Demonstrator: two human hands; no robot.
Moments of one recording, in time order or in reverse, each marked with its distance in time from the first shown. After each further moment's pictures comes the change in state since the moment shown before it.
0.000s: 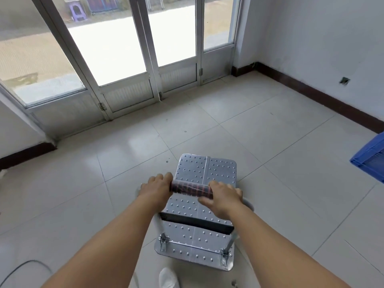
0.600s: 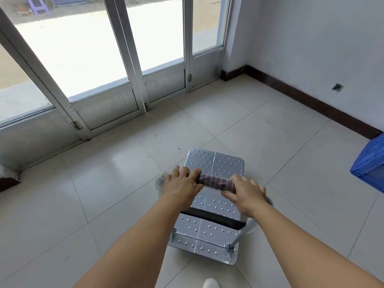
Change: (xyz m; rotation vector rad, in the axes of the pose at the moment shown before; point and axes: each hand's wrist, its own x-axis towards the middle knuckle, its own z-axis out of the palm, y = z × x) left_hand 0.252 -0.017 -0.095 -0.045 0.030 0.272; right_hand 0.228 -0.023 -0.090 0.017 0.134 0.206
